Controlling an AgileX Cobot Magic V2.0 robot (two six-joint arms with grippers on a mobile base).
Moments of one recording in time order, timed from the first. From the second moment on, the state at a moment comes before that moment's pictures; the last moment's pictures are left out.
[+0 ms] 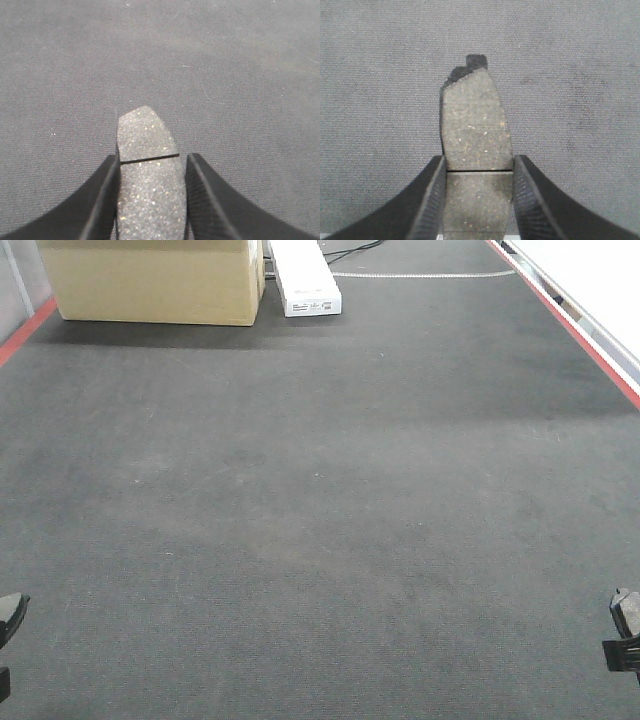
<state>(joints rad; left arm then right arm) -0.09 0.65 -0.41 -0.07 0.52 -0.04 0.01 0.95 -0.68 -0.03 0.91 -0.02</state>
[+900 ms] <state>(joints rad) -0.09 0.67 -0.41 -0.58 0.49 0.34 0.01 0.95 -0.68 -0.03 0.91 -0.02</state>
